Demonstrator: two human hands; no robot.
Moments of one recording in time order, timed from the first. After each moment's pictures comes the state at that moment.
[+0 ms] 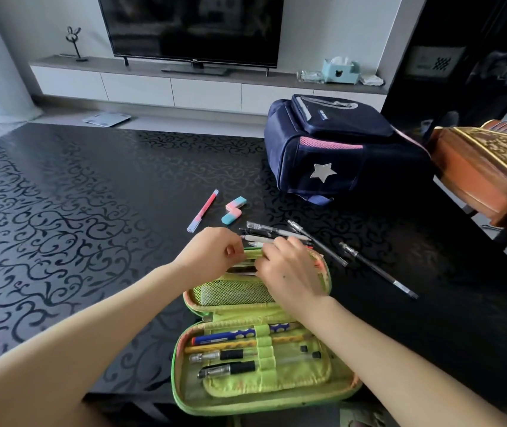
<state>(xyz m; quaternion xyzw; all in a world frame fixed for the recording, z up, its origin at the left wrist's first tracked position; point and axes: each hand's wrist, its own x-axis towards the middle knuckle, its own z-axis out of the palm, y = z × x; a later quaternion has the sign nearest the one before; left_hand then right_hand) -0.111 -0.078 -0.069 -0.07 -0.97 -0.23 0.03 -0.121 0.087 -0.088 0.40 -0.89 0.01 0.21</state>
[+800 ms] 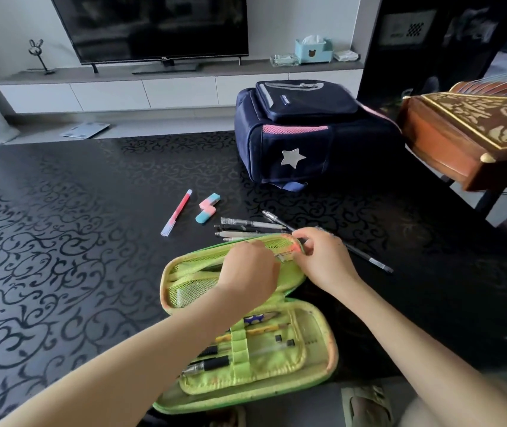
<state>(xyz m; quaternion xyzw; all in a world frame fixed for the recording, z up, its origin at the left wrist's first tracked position) -0.107 0.031 -0.075 -0.09 -0.99 -0.04 0.02 -0.140 0.168 -0.086 0.10 -0.93 0.35 0.03</state>
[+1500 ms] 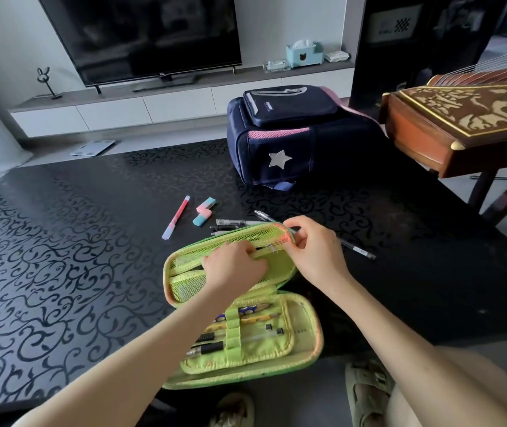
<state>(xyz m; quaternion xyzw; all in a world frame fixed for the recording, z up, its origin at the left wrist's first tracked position) -0.089 0.038 -0.061 0.11 -0.97 -0.20 0.00 -0.115 0.178 -0.073 0.12 -0.89 0.43 0.12</state>
